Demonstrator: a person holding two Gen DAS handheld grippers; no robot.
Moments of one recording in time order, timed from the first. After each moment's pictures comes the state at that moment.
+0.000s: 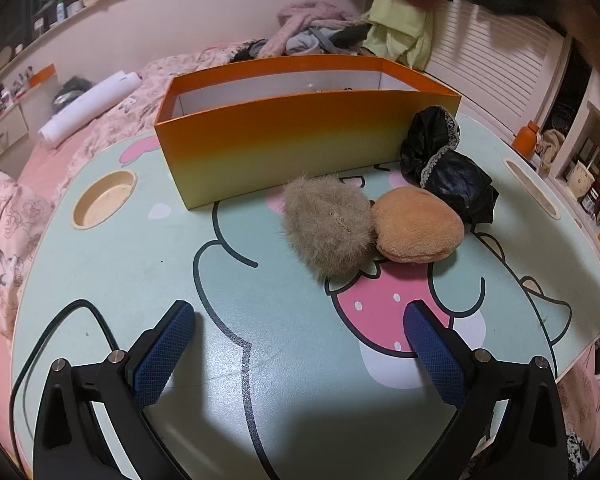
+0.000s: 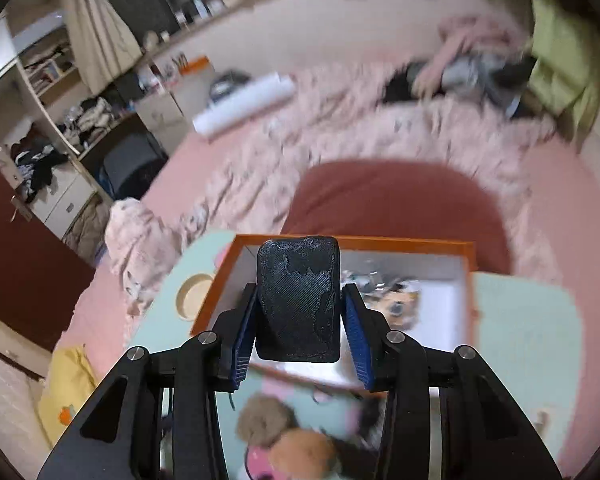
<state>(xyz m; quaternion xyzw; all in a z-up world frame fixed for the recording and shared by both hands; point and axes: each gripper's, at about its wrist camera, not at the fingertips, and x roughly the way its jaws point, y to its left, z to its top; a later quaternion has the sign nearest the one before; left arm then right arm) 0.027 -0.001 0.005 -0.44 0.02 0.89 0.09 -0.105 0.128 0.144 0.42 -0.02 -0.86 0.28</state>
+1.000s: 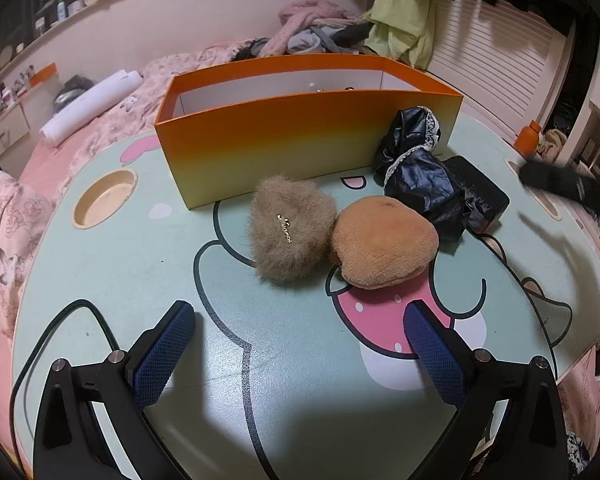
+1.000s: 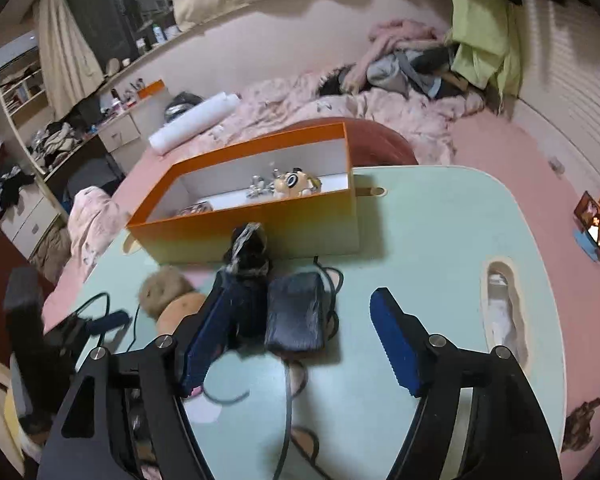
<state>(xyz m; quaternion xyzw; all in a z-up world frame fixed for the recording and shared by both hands) 0.026 -0.001 0.006 -0.44 0.02 0.89 0.08 -0.012 0.190 0.050 0.39 -0.03 -0.90 0.19</state>
